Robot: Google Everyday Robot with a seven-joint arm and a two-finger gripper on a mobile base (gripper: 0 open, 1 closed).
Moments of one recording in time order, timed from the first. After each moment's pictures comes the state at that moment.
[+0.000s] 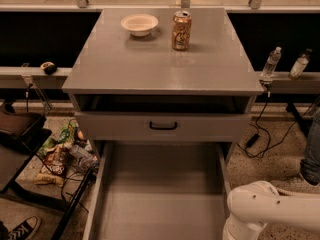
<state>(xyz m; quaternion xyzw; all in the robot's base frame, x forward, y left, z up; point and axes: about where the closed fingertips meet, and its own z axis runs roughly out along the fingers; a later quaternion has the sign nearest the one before) 0.269 -0.209 0.443 0.61 -0.77 -0.15 0.10</state>
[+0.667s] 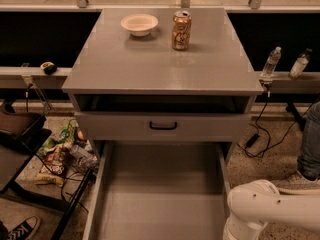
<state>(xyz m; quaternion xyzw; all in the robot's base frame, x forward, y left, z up) 0.270 -0.212 0.448 0.60 -0.78 -0.15 0.10</state>
